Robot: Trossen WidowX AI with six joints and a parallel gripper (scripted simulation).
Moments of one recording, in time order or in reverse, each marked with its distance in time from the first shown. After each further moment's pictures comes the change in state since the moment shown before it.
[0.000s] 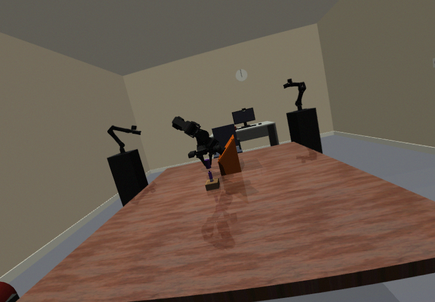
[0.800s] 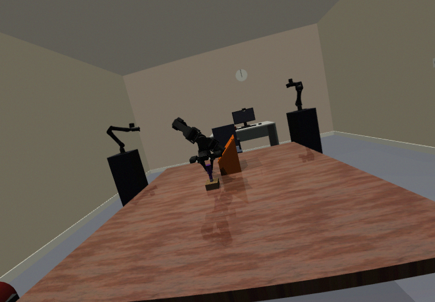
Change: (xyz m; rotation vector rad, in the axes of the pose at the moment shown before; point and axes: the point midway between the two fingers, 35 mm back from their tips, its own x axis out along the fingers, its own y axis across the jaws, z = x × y) arm 0.031 0.000 0.001 0.001 -0.001 0.002
